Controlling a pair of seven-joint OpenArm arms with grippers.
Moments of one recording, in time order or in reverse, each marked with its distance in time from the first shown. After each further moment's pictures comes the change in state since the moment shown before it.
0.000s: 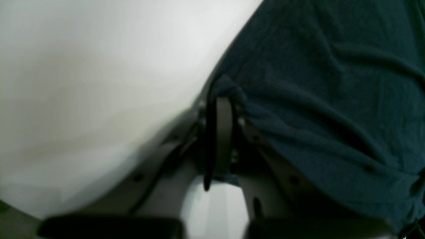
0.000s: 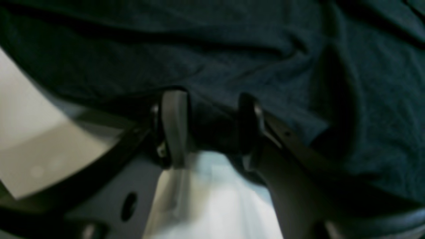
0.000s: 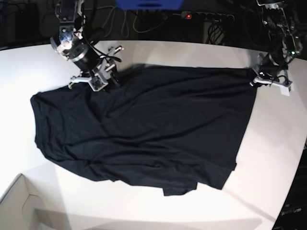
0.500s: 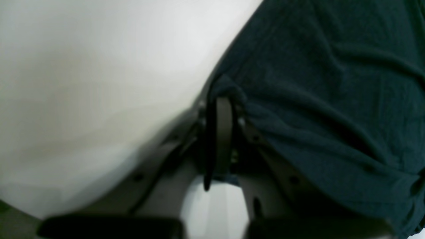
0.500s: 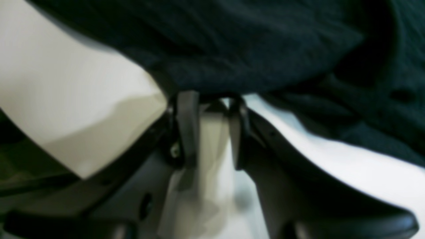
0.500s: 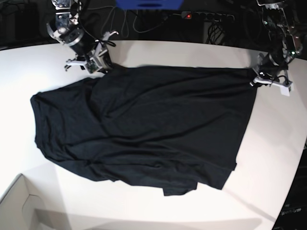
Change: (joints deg) left arm 0.0 -0.1 0.0 0.0 0.0 0.0 0.0; right arm -6.3 1.1 1.5 0.2 0.4 -0.2 0.3
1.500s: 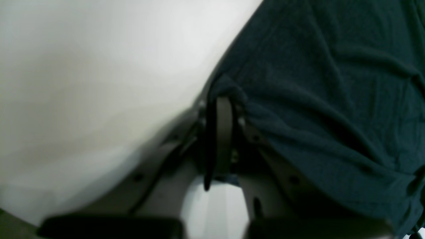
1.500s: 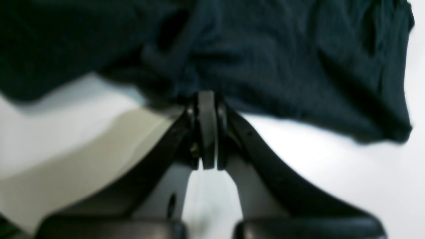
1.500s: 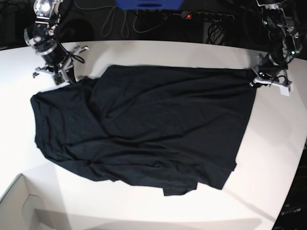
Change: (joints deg) left arm -0.2 0.0 0.0 -1.2 -0.8 -0.6 -0.7; right arm 3.7 2.6 13.9 -1.8 0.1 0.1 0.4
